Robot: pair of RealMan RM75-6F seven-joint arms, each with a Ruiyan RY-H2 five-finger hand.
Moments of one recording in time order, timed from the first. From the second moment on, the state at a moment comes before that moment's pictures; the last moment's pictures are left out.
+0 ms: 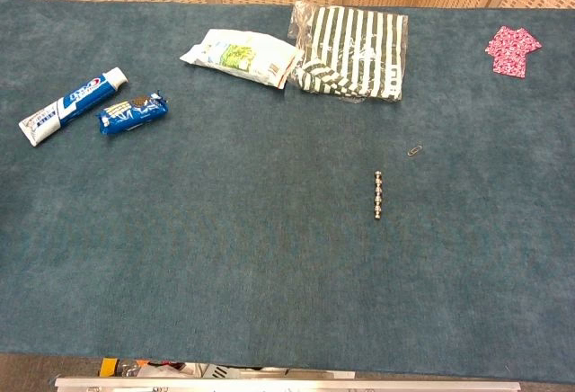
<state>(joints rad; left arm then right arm) -0.09 -1.12 -0.03 -1.65 1.50 1.49 0.14 0.05 -1.09 0.04 -1.63 -1.53 1.50 -0.07</state>
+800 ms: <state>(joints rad) -0.08 -1.12 -0.02 -1.68 1.49 1.49 0.17 0.28 -1.07 0.04 -1.69 -1.71 1.24 -0.07</state>
